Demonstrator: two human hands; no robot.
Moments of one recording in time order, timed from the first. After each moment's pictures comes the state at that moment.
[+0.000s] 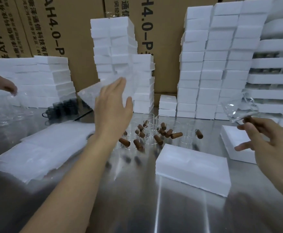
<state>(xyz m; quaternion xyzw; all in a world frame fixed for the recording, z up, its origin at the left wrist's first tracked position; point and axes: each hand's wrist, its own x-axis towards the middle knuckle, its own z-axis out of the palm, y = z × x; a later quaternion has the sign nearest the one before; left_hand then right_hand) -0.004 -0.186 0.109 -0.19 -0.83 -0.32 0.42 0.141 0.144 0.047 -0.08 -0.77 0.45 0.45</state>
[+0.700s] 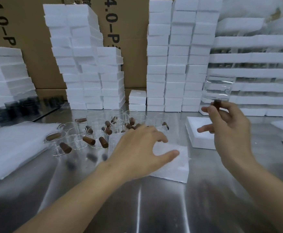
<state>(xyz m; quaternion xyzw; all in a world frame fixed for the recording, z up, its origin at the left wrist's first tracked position) 0.072 -0.078 0.047 -0.42 -0.87 -0.18 0.18 0.146 0.145 0.057 -0.08 -0.68 0.55 0.48</state>
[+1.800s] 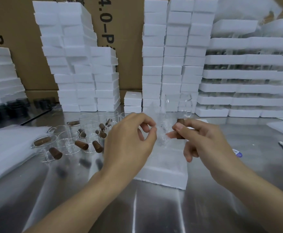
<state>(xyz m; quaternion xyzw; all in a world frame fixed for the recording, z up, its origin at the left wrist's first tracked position) 0.072 -0.073 0.049 -0.31 -0.77 -0.47 0.29 0.152 0.111 0.057 -0.02 -0.76 0.60 0.26</state>
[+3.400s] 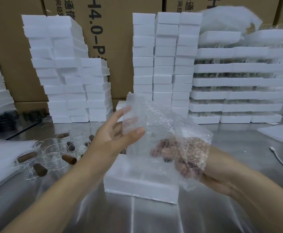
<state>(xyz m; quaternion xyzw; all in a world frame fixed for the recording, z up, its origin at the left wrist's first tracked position) 0.049 -0.090 0.073 -0.34 -0.66 -0.66 -0.05 0.162 0.136 0.056 -0.08 -0.75 0.66 0.07</state>
